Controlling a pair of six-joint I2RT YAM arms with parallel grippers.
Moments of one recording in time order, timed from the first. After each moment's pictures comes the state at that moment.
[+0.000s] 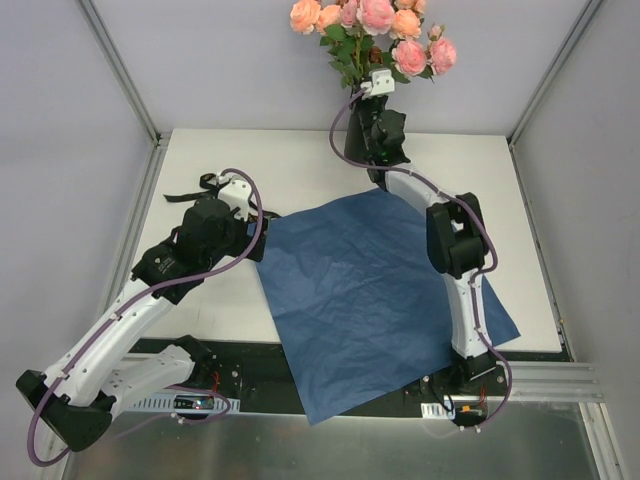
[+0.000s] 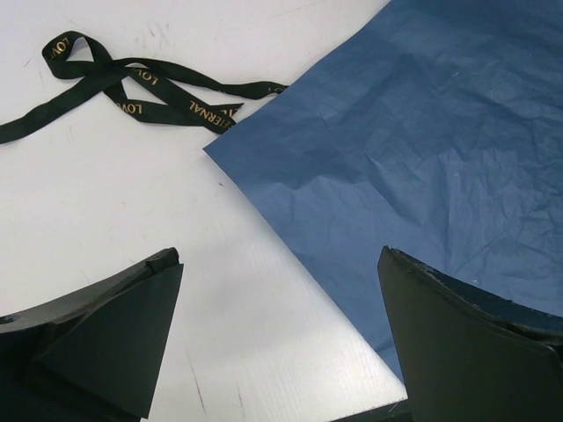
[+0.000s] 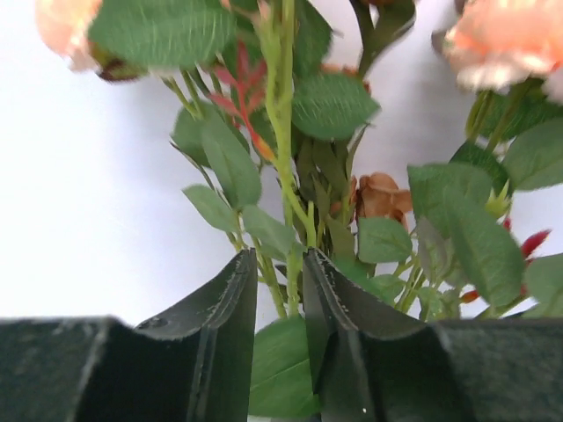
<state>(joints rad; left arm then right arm) -0.60 0.89 1.00 -0.68 -0.25 -0.10 0.43 2.30 1.88 0.85 0.16 -0.11</state>
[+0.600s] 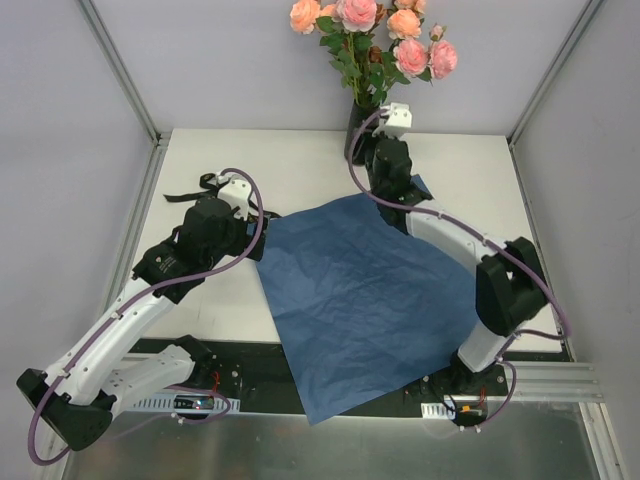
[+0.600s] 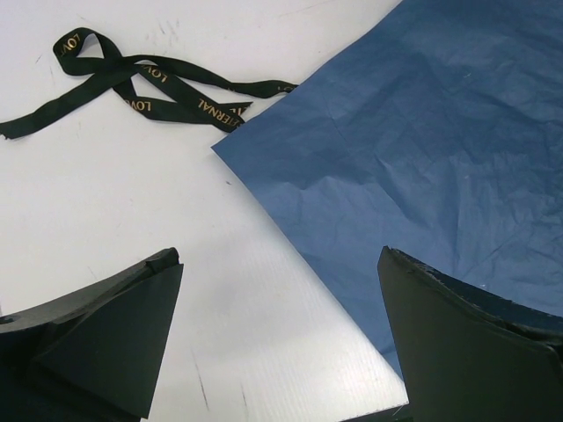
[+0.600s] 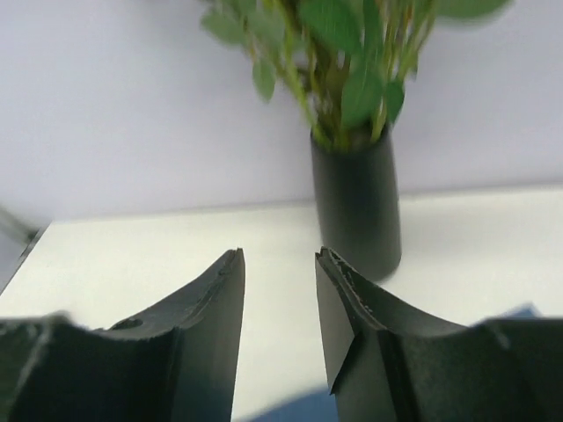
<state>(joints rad) -0.60 0.89 1.00 -0.68 -0.27 -0.10 0.59 1.75 1.35 0.48 0.46 0.18</state>
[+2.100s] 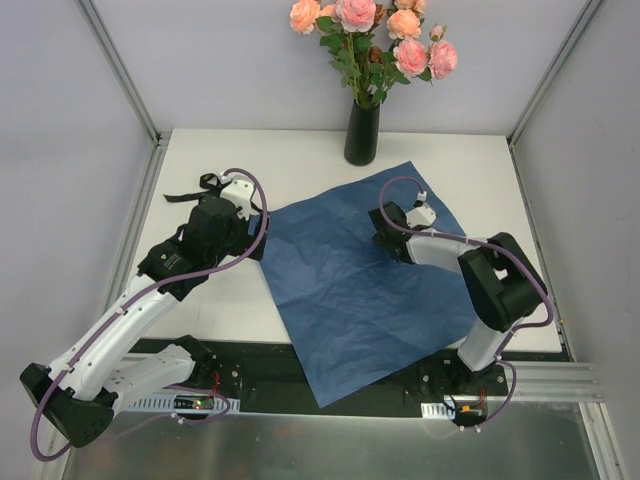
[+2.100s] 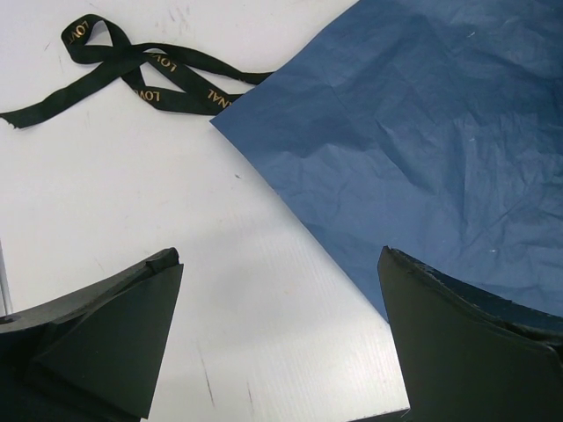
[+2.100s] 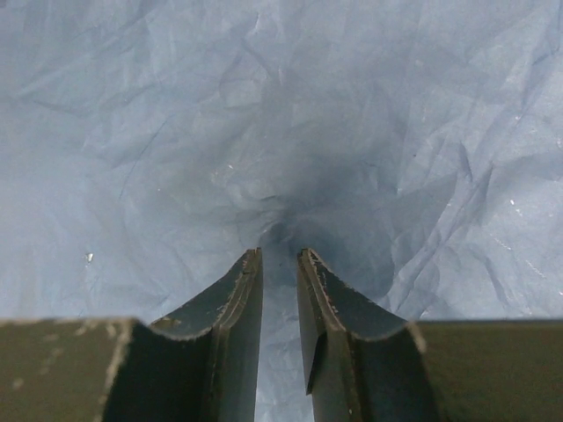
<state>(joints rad) -0.60 0.92 0.99 -0.68 -0.30 -0.10 0.57 1.72 0.91 -0.17 0.51 1.22</state>
